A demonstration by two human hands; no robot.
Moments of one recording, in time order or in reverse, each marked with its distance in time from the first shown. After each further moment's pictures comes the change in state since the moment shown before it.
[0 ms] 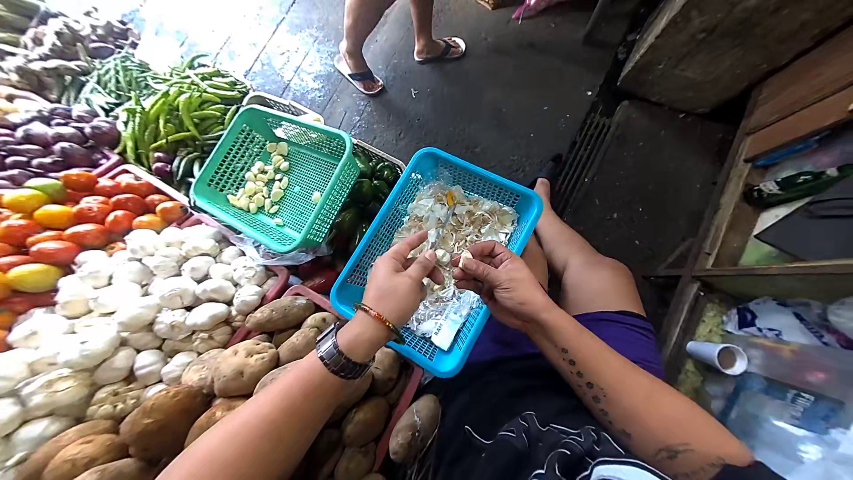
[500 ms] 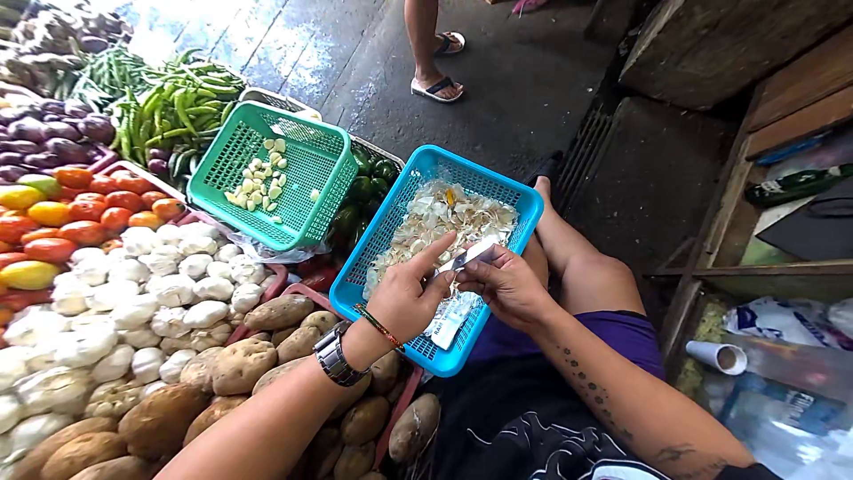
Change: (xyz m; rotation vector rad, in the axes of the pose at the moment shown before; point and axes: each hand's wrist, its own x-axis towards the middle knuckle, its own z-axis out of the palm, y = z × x) left_hand -0.003 -0.015 -0.003 0.516 -0.116 0.481; right_hand 0.001 0.002 -0.006 0.017 -0.026 0.011
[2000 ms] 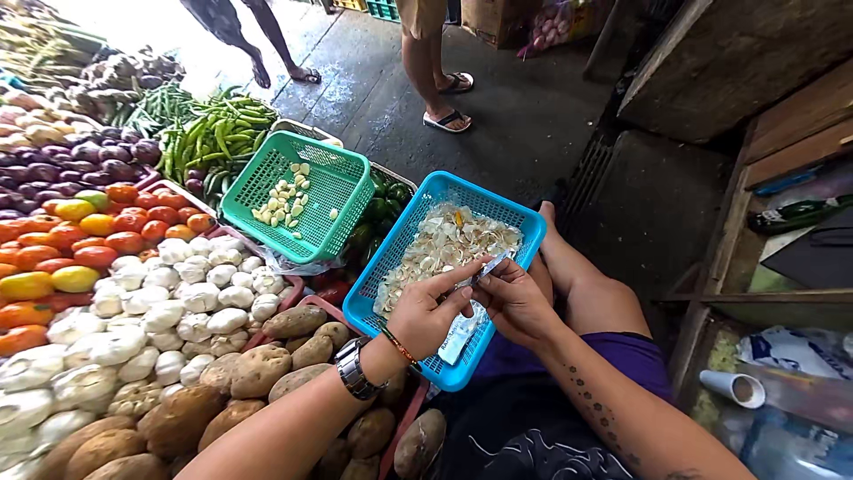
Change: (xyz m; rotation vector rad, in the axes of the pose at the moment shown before) left_hand -0.005 0.019 0.001 -0.242 -0.017 0.020; right_hand 0.000 0.001 0.005 0.187 -0.089 -0.132
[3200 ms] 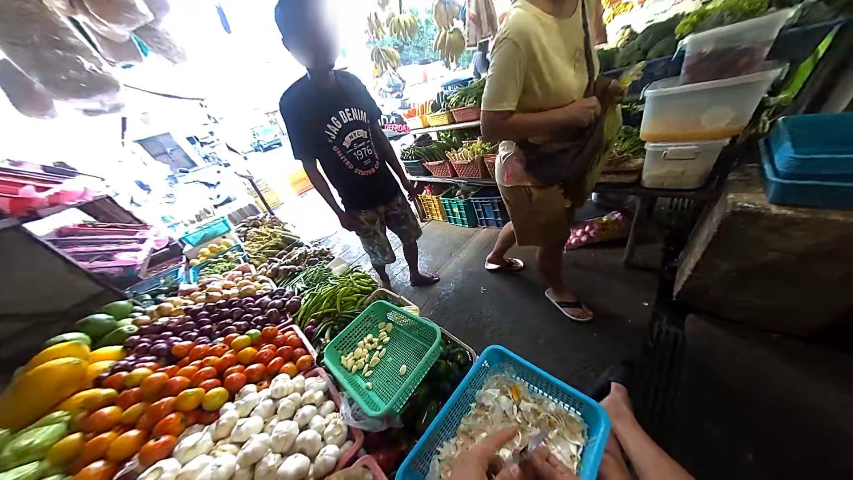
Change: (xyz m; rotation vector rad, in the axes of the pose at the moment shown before) left_hand 0.003 0.009 -0.003 0.018 0.087 -0.156; right_hand 0.010 0.004 -0.003 -0.023 0.046 0.215
